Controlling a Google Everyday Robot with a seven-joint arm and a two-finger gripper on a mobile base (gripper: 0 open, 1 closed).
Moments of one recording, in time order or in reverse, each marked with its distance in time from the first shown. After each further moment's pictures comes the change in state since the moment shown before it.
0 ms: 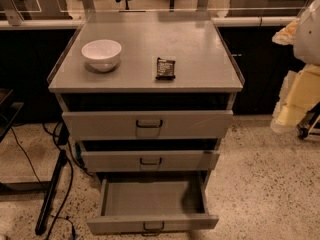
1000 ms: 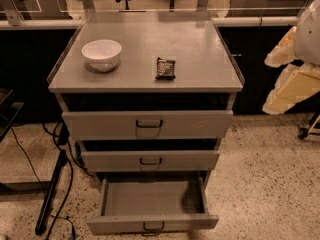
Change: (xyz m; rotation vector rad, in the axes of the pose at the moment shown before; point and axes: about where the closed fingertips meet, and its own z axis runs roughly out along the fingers) arm 0.000 0.000 0.000 0.000 0.000 0.000
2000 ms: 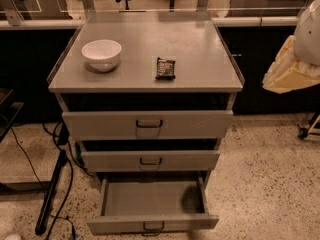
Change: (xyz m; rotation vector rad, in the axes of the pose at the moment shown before) arm 0.000 0.000 0.000 0.000 0.000 0.000
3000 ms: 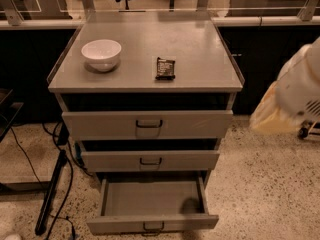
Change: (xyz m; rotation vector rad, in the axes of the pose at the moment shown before) arm 0.004 0.054 0.046 -0.056 -0.005 0.041
